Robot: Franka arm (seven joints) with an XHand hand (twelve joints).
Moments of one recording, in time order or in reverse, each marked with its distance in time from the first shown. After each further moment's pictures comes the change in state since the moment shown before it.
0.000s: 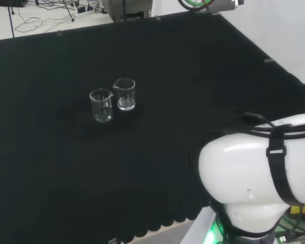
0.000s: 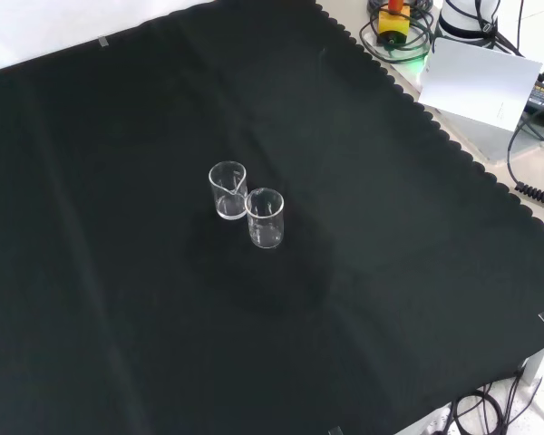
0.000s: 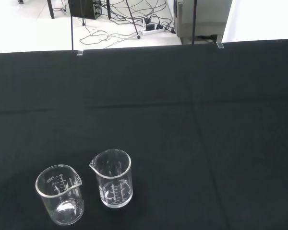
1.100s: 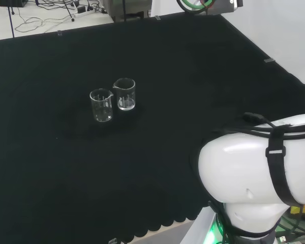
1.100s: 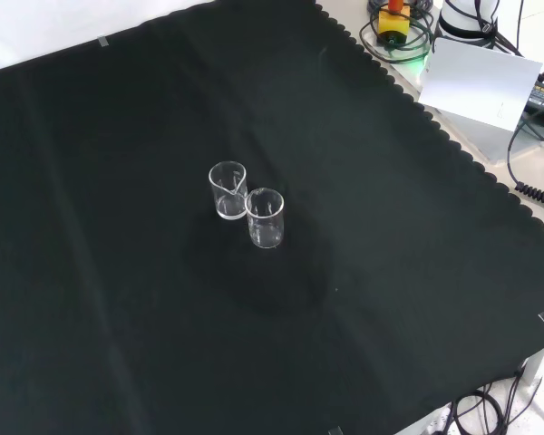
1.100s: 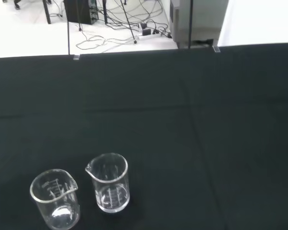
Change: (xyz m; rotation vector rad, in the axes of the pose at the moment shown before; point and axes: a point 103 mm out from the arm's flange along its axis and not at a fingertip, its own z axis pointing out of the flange) arm -0.003 0.003 0.008 -0.007 0.003 0.022
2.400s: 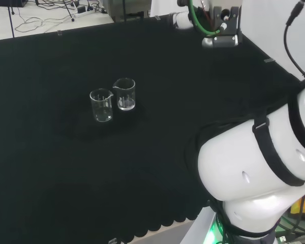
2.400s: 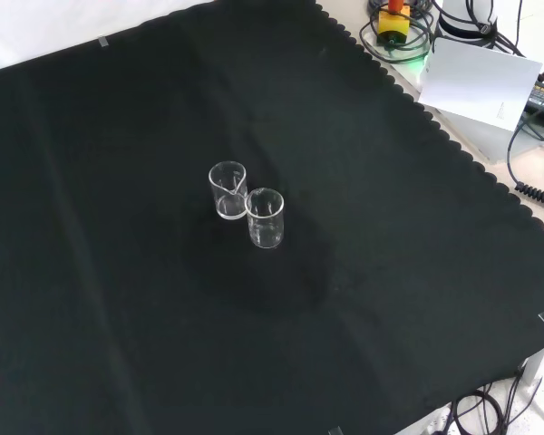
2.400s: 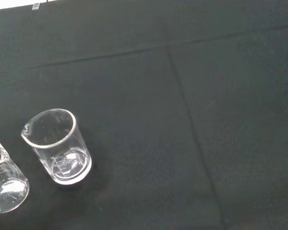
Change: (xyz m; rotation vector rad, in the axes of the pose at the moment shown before) arm -0.067 0.082 0.135 0.123 0.087 0.032
